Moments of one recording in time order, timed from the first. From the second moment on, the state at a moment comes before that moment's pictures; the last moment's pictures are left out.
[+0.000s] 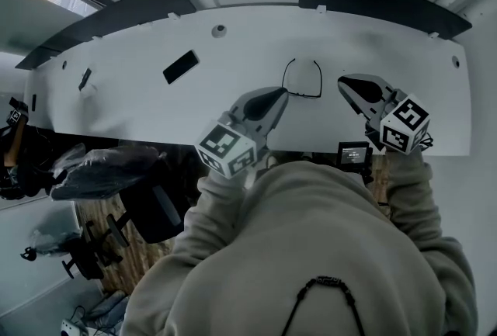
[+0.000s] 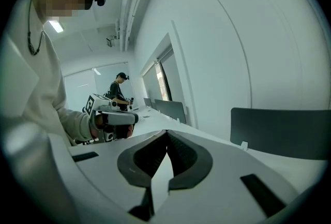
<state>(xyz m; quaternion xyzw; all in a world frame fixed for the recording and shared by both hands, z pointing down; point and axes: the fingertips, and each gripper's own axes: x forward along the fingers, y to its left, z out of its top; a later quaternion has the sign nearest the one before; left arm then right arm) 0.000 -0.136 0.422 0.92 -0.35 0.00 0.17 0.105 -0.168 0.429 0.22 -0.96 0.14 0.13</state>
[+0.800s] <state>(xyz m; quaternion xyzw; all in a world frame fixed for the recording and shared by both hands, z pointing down) -0.016 -0.157 0.433 0.90 -0.40 0.01 0.19 0.083 -0.203 0.477 0.16 -0.96 0.14 0.20</state>
